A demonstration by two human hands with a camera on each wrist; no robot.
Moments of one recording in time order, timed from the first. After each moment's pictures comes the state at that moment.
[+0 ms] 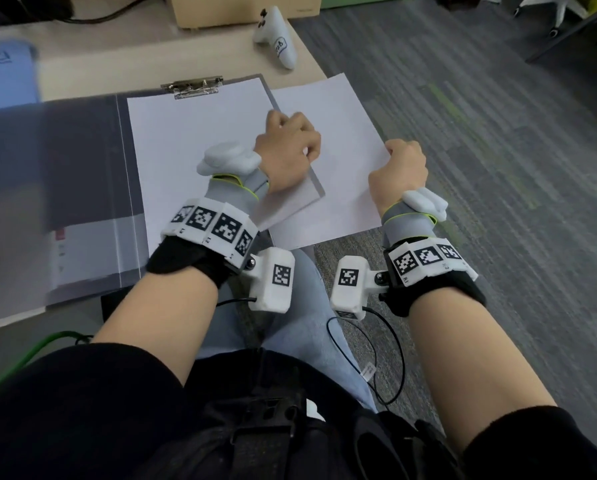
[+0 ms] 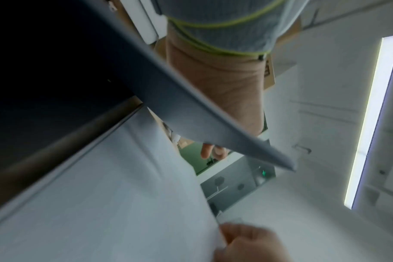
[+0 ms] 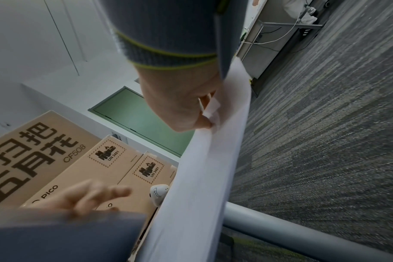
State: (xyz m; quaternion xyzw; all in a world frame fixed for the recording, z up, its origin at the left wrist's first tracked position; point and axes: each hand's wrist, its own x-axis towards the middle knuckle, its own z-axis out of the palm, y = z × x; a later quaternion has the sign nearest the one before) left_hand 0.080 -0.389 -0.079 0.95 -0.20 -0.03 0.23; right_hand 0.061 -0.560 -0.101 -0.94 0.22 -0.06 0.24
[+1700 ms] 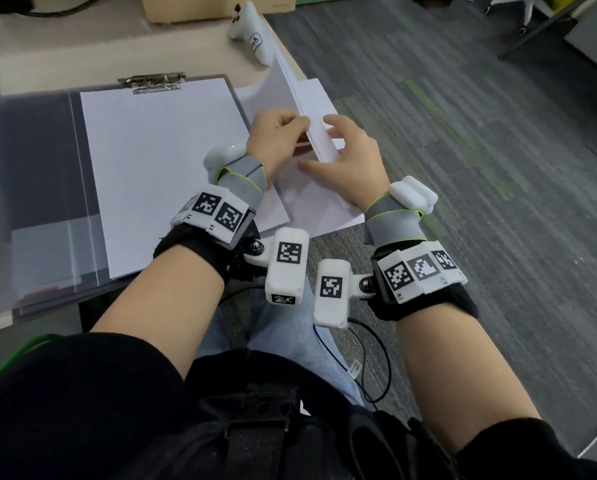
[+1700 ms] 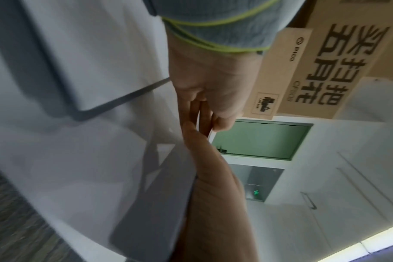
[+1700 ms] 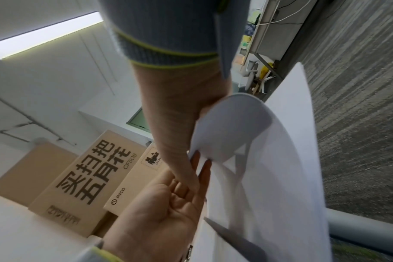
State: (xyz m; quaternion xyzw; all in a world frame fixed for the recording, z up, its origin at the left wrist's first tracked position) left_hand 0.088 -0.420 -0.081 0.73 0.00 -0.06 0.68; right_hand 0.039 -0.532 -0.066 -0.91 0.06 -0.02 0.40
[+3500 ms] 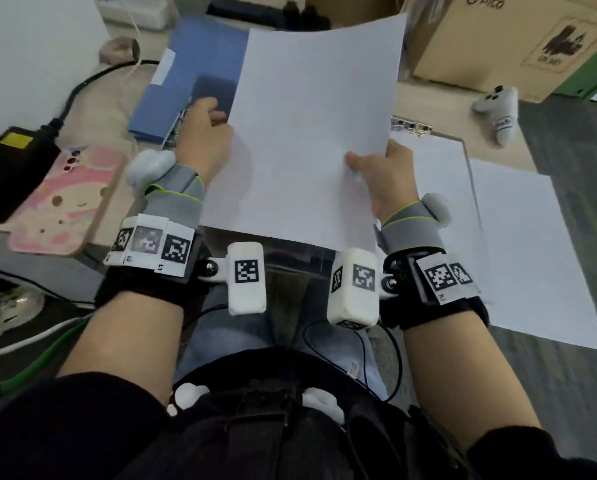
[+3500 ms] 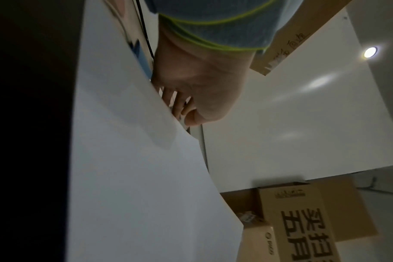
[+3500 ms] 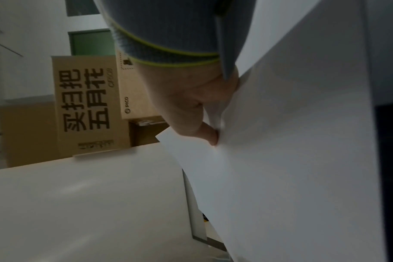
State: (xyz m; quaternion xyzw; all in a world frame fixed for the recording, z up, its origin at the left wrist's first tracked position) left_hand -0.001 -0.059 -0.073 0.77 0.32 0.15 0.54; right_hand 0.063 -0.273 -0.060 -0.73 0.01 0.12 0.67
